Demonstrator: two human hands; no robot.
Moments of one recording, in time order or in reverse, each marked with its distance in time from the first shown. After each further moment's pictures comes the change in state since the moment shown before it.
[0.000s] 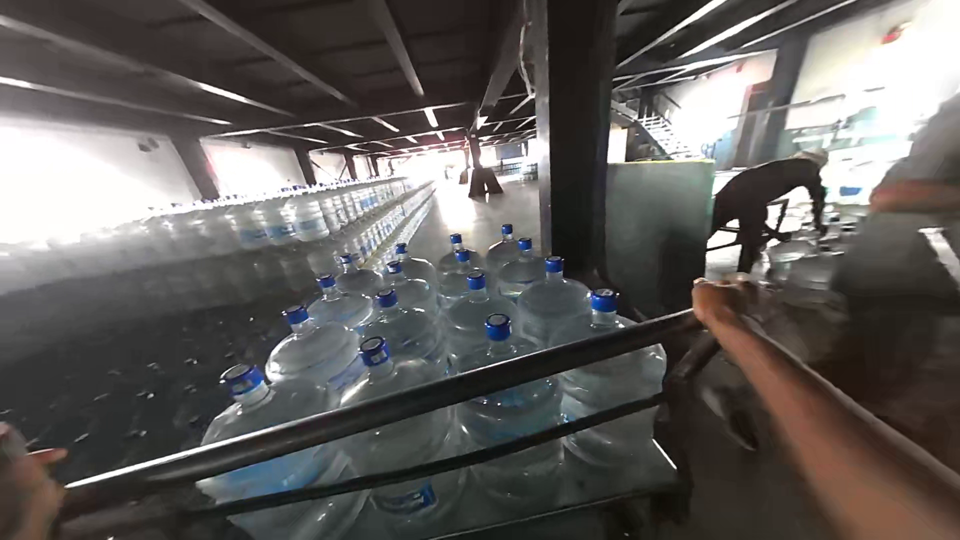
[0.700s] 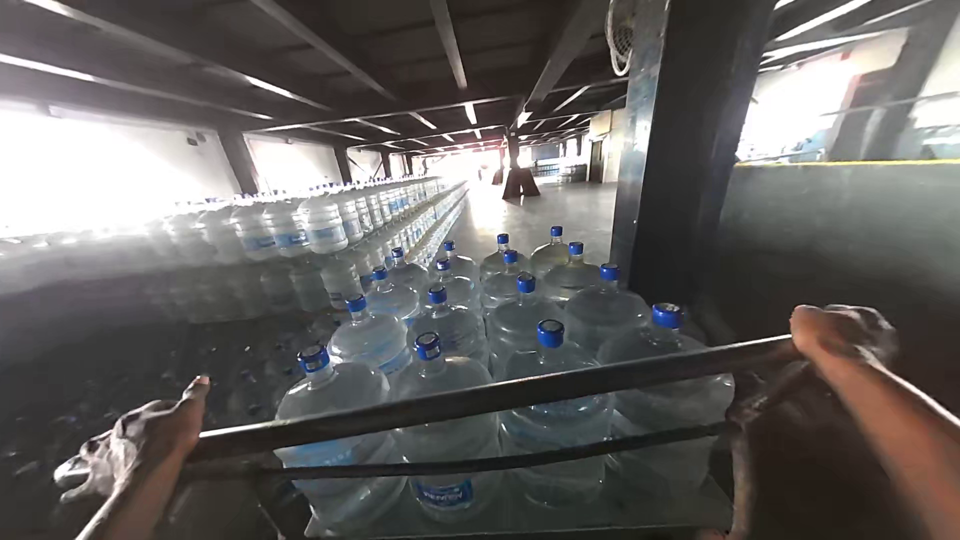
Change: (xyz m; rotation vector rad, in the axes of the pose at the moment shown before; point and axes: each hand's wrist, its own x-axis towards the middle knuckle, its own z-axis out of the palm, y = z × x) left_hand 0.345 0.032 0.564 0.383 -0.167 -0.053; right_hand 0.361 -0.210 0.484 -0.110 0.053 -0.008
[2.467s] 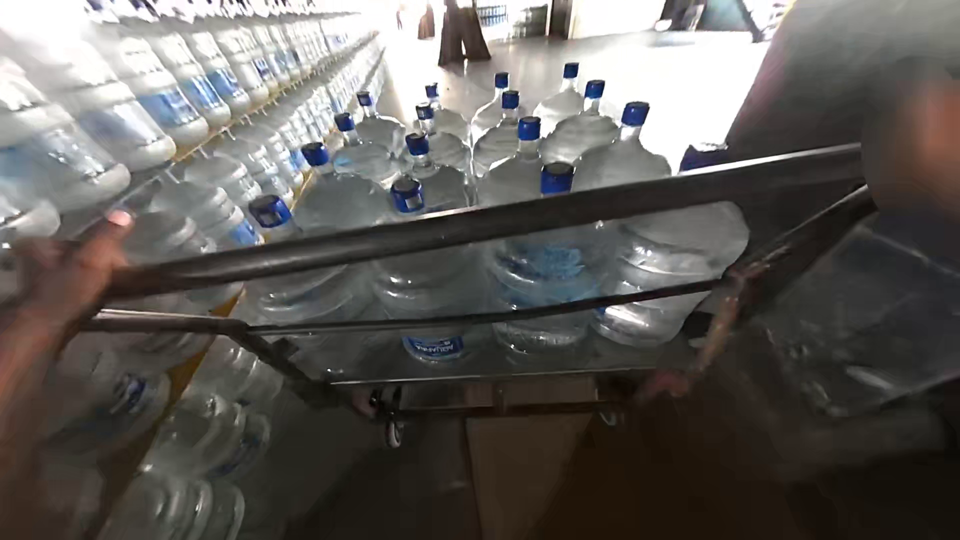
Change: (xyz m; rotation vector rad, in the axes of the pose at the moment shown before) left_hand 0.922 0.802 1.267 -0.221 -0.368 0.559; right_hand 0.910 -0.674 1.127 -0.375 0.044 -0.162
